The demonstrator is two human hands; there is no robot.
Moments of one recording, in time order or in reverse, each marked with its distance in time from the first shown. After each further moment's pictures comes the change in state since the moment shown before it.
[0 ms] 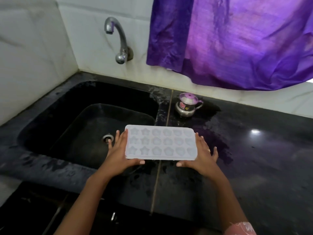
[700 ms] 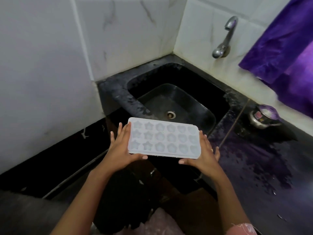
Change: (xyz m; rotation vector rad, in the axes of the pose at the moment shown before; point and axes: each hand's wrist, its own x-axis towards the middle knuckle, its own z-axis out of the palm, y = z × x) left_hand -0.232 -0.049 -0.057 0.012 0.373 -0.369; right_hand -0.081 -0.123 0.081 -0.019 -0.311 -0.427
